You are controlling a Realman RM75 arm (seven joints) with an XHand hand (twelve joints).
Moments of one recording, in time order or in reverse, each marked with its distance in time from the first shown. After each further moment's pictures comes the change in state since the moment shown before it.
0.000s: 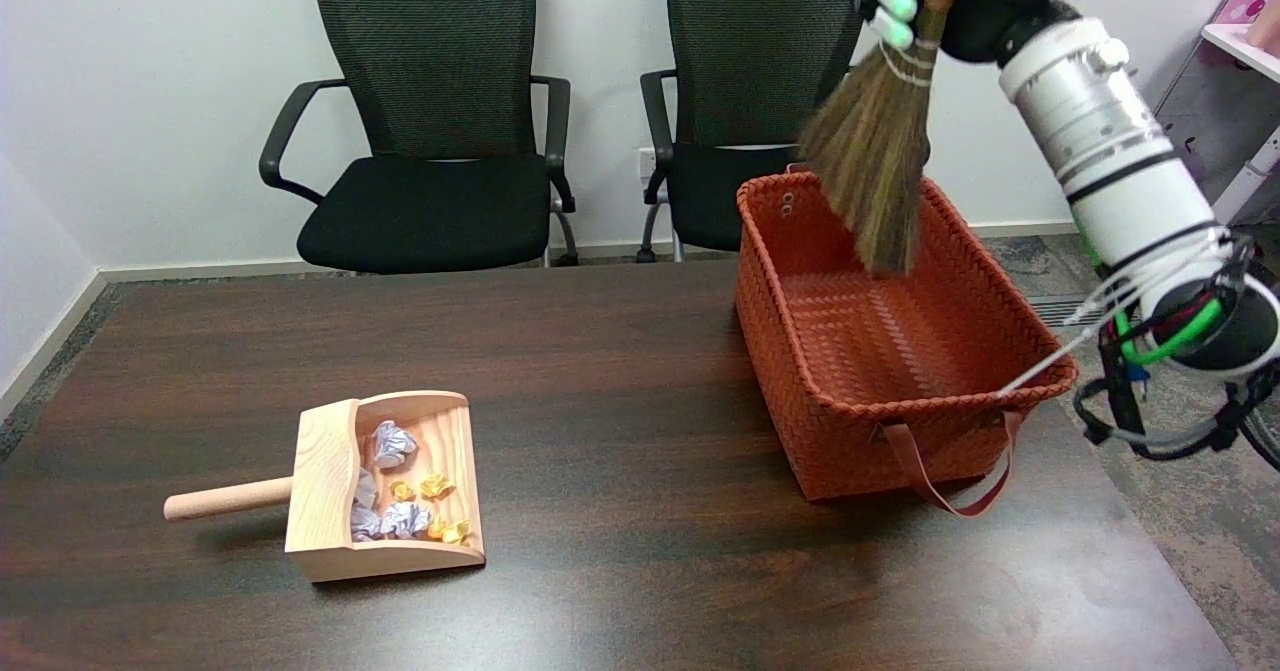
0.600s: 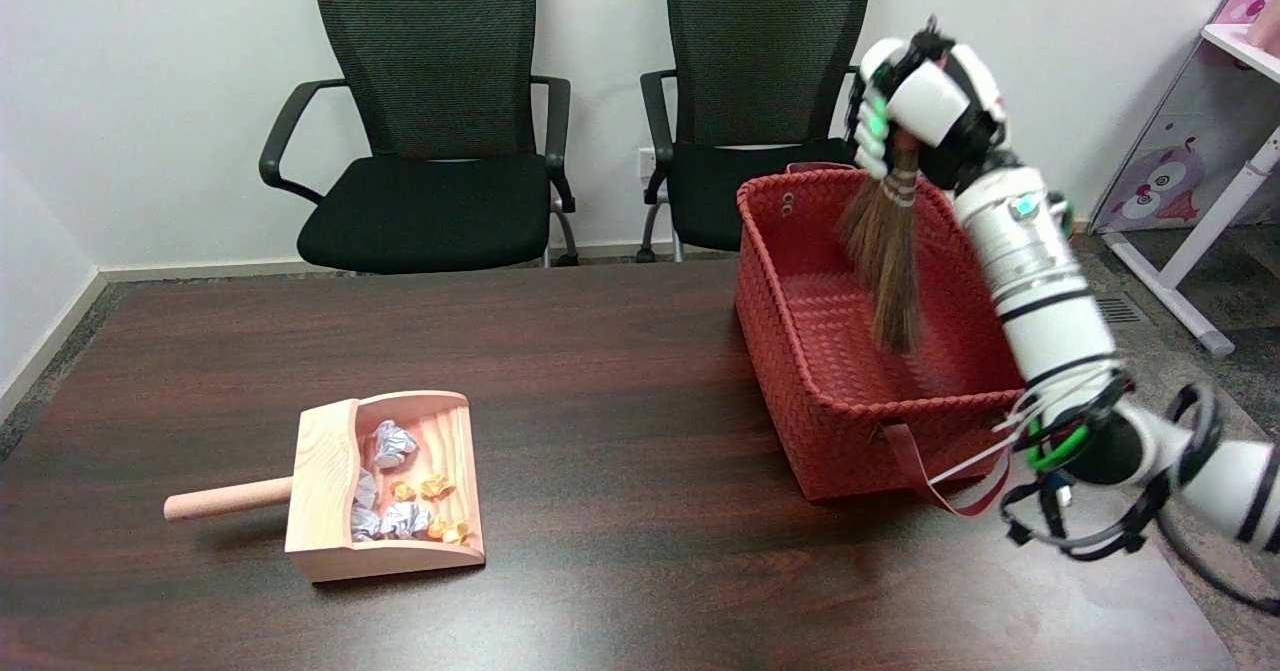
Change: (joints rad) arm -0.085 -0.222 -0.146 0.189 -0.213 -0.204 -0.179
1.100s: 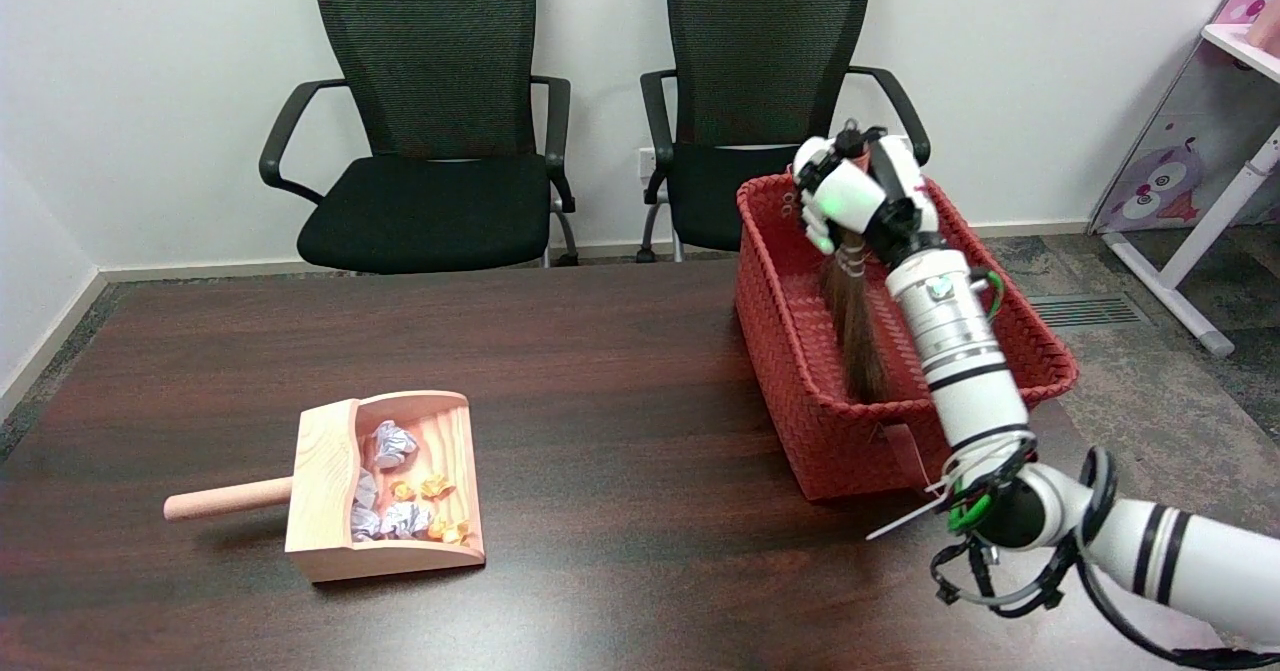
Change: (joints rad) arm 0.033 -0.212 -0.127 0.201 -0.146 -0.074 -0.062
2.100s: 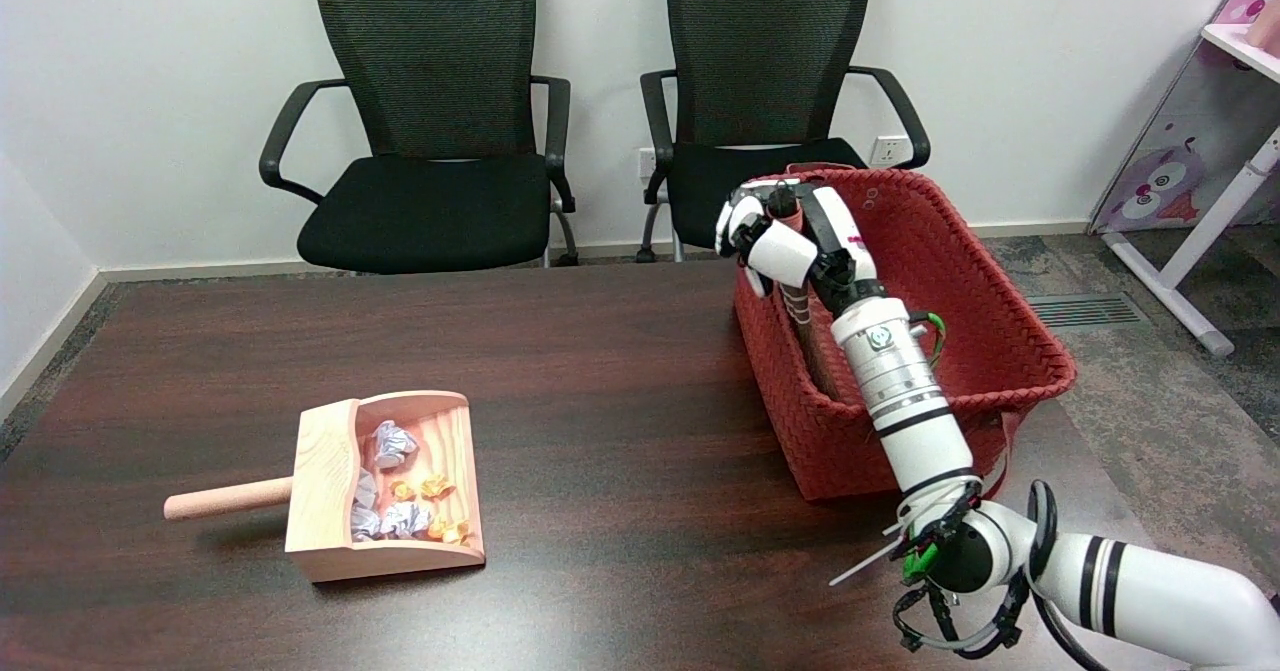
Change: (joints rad) arm 0.037 -0.109 -0.132 0.103 -0.076 -0.045 -0.019
